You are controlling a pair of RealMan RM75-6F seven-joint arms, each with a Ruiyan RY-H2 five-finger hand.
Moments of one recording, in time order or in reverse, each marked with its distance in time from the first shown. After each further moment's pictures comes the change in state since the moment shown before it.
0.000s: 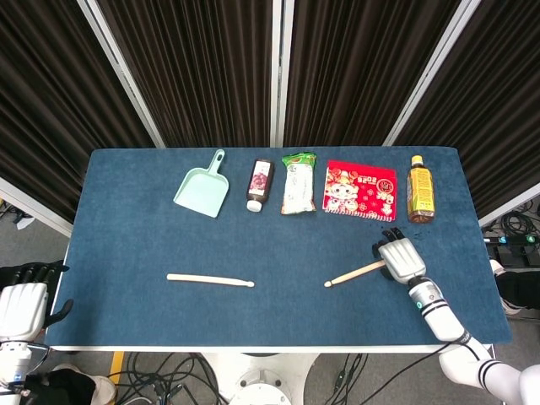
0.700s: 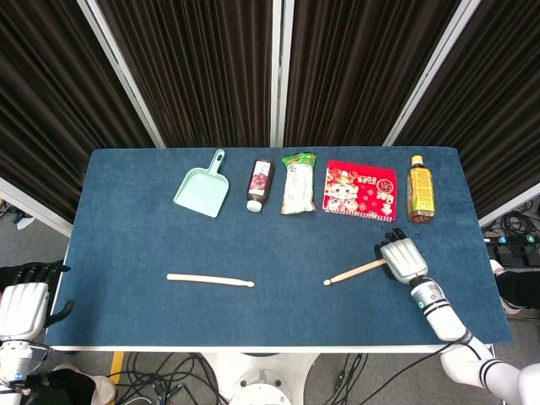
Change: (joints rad) left arm -0.006 -0.003 -0.004 0.008 -0.005 -0.021 -0.011; right arm 0.006 0.006 -0.019 0.006 0.014 0.001 -0.009
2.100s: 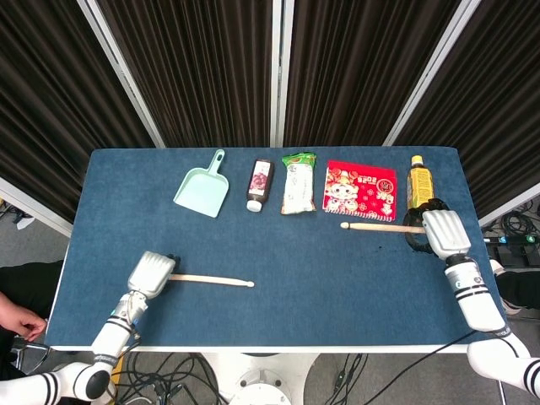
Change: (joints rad) left arm -0.416 -0.385 -0.063 0.157 -0.209 -0.440 0.459; right arm -0.014 0.313 0.148 -0.384 0.190 0.050 0.163
